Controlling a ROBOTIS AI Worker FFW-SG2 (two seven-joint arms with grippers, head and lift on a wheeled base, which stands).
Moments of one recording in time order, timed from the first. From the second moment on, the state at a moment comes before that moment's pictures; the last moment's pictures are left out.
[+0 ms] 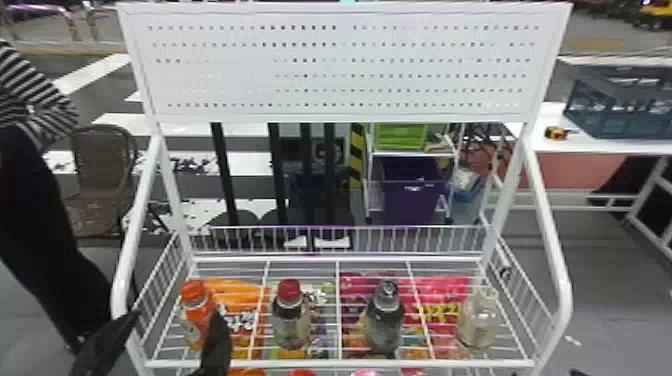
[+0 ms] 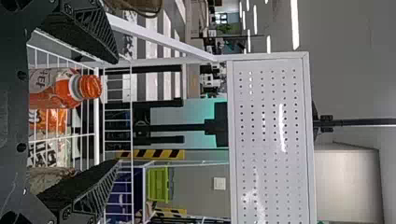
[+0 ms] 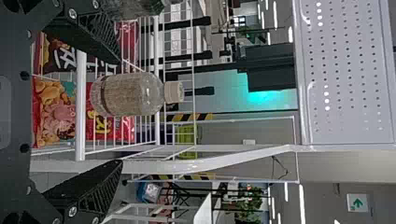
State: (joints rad) left arm 0.72 0.21 -0.12 -2.45 0.04 0.18 0.29; right arm 0.60 0.00 -0.17 -1.93 -0.12 -0.13 0.28
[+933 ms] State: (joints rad) left arm 0.69 0.21 -0.13 -2.45 0.04 0.28 0.29; right arm 0.27 0.00 -0.10 -1.58 -0.03 -0.18 0.22
